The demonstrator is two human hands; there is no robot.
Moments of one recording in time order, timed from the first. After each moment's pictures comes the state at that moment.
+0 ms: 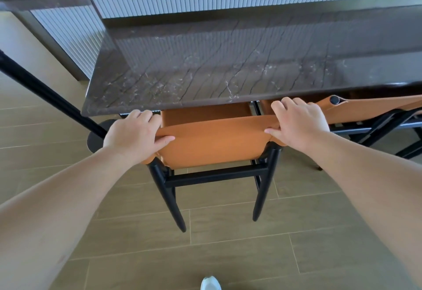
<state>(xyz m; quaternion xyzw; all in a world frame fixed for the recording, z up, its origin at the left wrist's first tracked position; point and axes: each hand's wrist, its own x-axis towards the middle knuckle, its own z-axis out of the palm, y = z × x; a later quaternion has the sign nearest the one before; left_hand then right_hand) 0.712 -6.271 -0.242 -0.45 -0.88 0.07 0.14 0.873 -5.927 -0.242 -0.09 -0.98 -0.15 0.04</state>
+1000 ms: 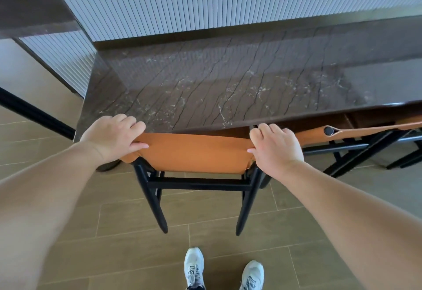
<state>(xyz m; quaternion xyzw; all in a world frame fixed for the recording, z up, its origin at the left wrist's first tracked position) 0.593 -6.250 -0.208 -0.53 -0.81 0.21 0.09 0.824 -5.924 -0.243 -0.06 -0.99 -0.12 0.05</state>
